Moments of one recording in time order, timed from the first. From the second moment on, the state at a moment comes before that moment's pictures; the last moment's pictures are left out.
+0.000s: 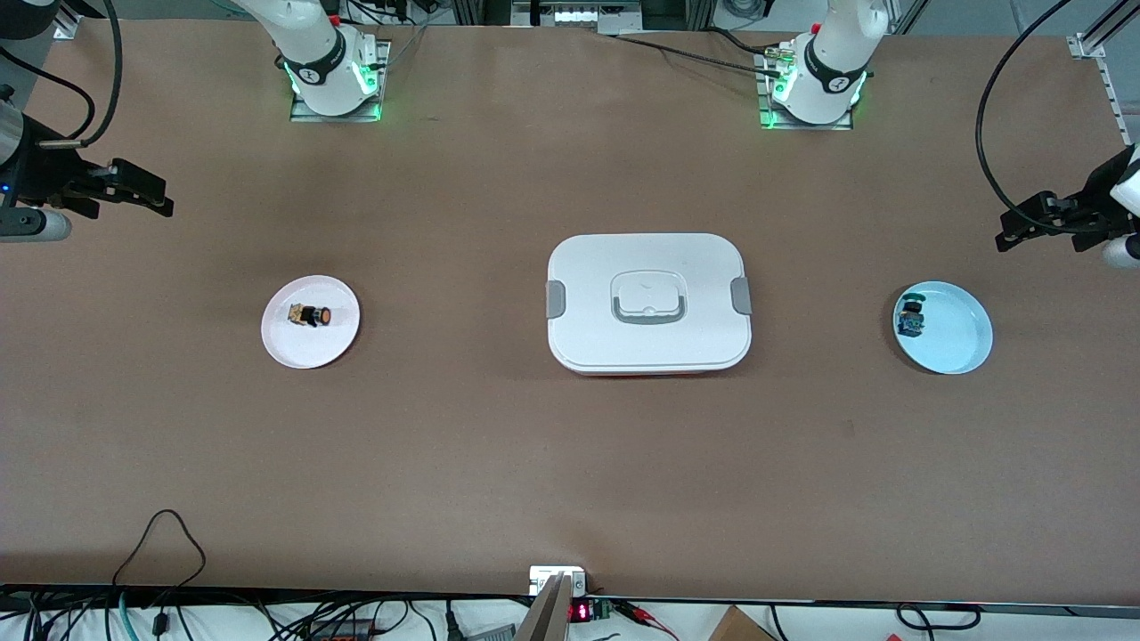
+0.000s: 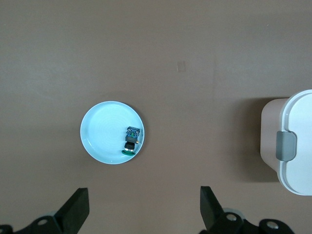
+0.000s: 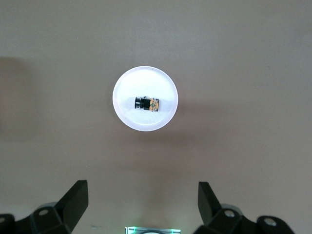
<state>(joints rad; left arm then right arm) 0.03 -0.01 0.06 -1.71 0.00 1.70 0.08 0.12 0.01 -0.13 -1.64 0.02 1.54 -0.04</state>
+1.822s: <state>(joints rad) 0.03 -0.01 0.06 -1.71 0.00 1.70 0.08 0.18 0.27 -0.13 -1.84 -0.05 1.96 -0.02</state>
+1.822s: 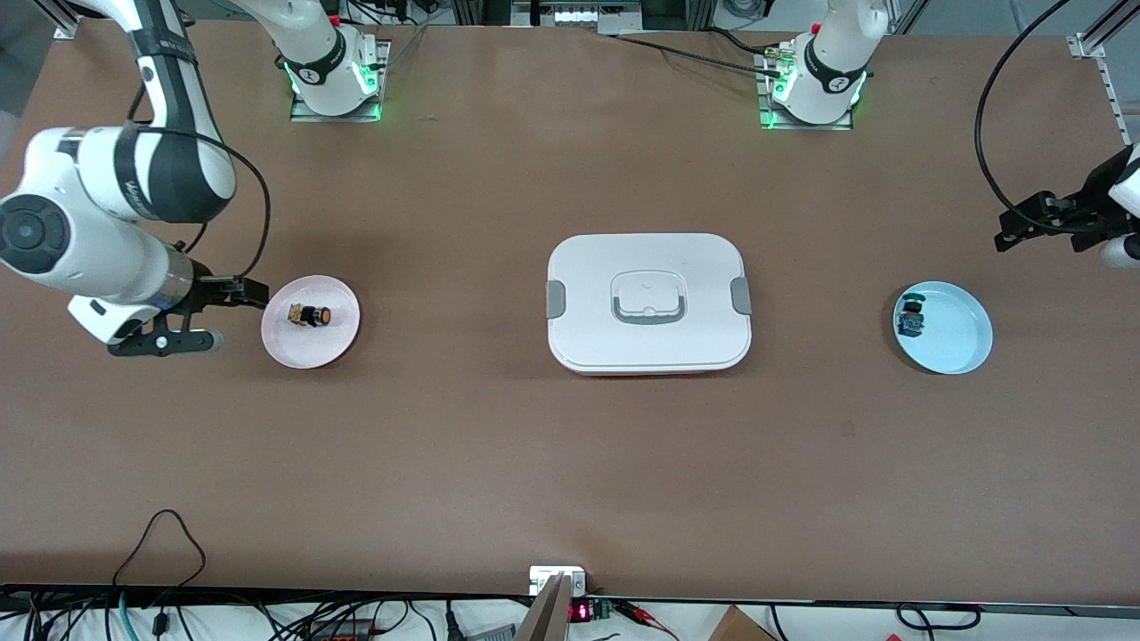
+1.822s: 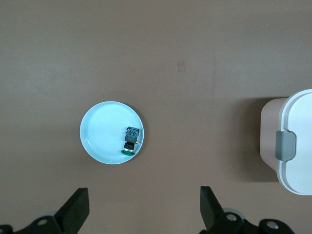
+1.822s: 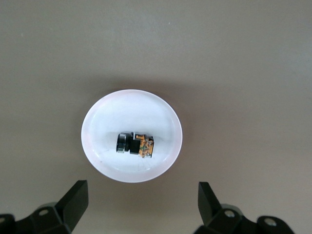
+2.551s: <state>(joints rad) 0.03 -0.01 0.06 -1.71 0.00 1.70 0.08 0.18 0.27 -0.13 -2.05 -0.03 2.18 0.04</state>
